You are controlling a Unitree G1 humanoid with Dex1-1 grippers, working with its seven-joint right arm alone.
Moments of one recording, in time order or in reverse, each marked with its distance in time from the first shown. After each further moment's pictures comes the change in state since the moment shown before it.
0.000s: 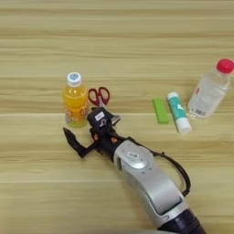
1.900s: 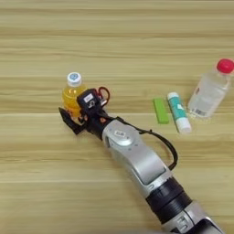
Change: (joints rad) arm -0.213 0.031 0.008 0.204 0.040 -0.084 -0.068
